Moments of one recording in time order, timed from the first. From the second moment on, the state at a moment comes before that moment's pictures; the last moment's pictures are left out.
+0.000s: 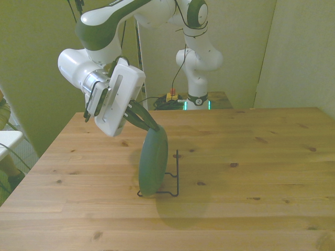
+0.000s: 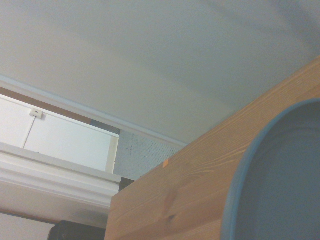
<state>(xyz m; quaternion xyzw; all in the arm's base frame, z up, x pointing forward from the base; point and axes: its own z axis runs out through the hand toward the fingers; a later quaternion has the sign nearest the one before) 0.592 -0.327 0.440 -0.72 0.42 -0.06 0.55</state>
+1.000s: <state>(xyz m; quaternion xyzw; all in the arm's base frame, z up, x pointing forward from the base) 0.596 -0.316 0.435 -0.73 0.41 -0.05 0.55</state>
